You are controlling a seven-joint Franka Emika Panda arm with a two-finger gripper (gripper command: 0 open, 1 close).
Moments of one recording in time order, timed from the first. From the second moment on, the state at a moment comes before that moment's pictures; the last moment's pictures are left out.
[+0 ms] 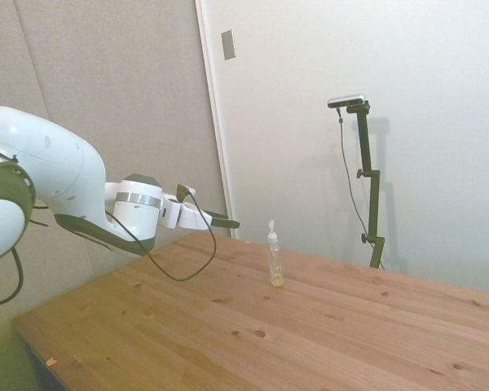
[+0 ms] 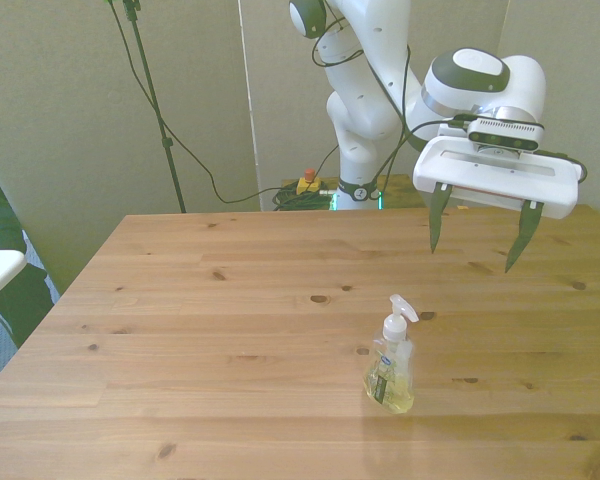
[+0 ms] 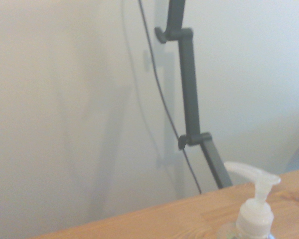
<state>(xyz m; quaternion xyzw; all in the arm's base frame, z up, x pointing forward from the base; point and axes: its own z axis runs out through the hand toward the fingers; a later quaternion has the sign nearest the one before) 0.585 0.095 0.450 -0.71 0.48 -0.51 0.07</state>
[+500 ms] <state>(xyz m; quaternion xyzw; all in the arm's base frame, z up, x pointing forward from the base) 0.560 0.073 0.463 -0.84 0.40 -0.34 0.09</state>
